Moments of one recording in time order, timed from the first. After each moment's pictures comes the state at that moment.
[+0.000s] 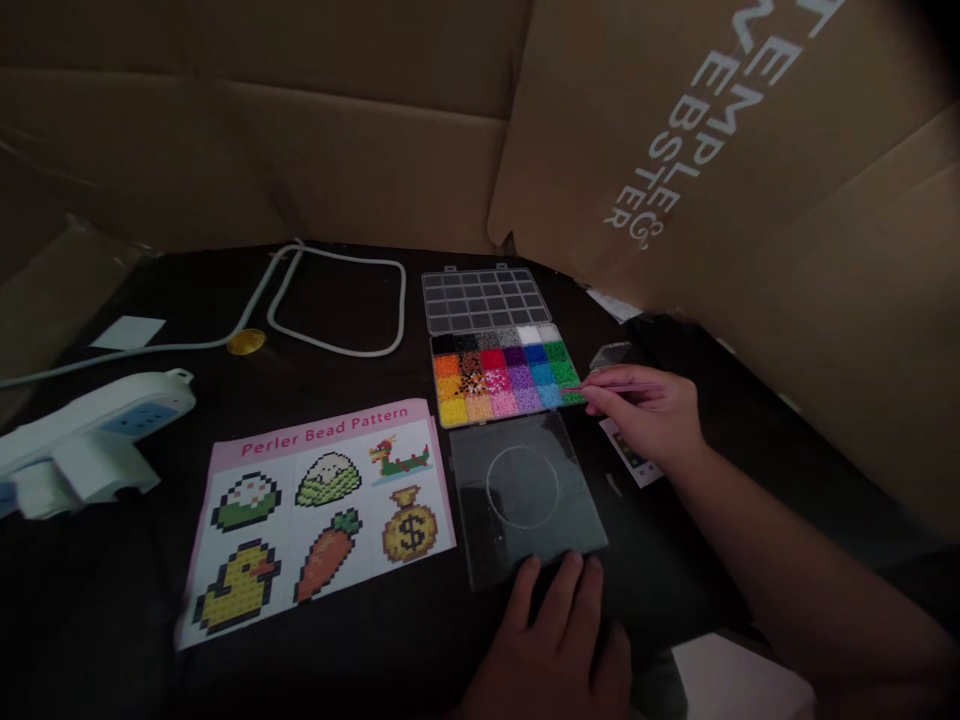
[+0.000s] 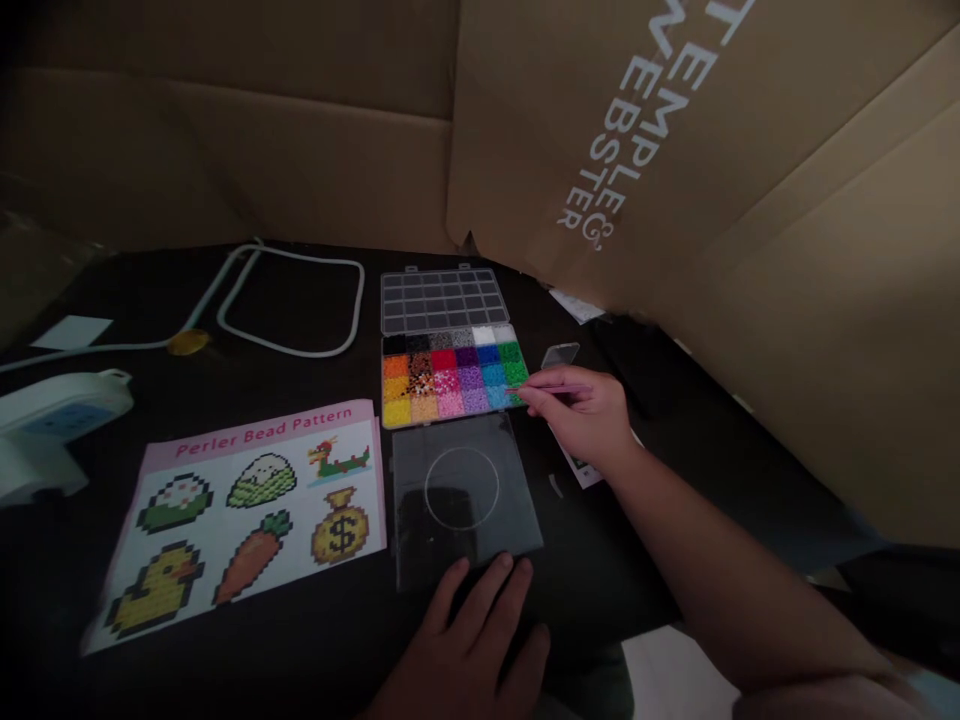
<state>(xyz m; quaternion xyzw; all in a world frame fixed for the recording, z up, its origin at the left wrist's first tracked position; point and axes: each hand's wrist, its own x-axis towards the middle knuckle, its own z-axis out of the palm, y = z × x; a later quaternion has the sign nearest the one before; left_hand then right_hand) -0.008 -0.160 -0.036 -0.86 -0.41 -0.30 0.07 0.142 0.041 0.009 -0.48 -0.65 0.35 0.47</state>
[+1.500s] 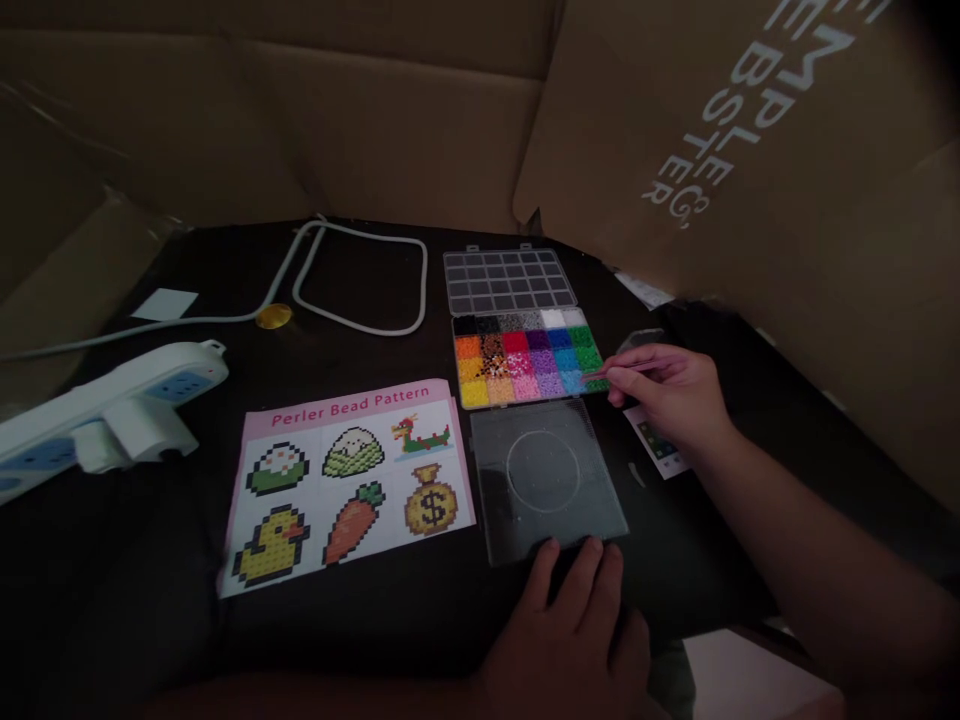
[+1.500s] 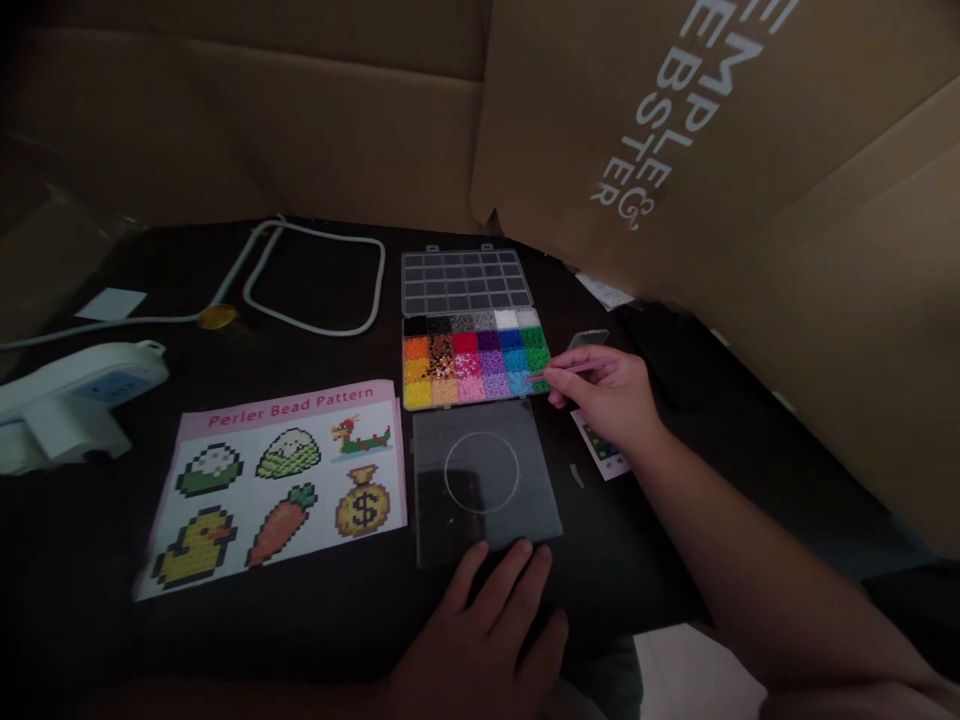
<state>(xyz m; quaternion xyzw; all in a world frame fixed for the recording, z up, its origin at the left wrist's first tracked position) -0.009 -0.164 -0.029 -0.87 -0.41 -0.28 0.05 0.144 0.052 0.006 -0.47 -0.61 0.46 0.44</state>
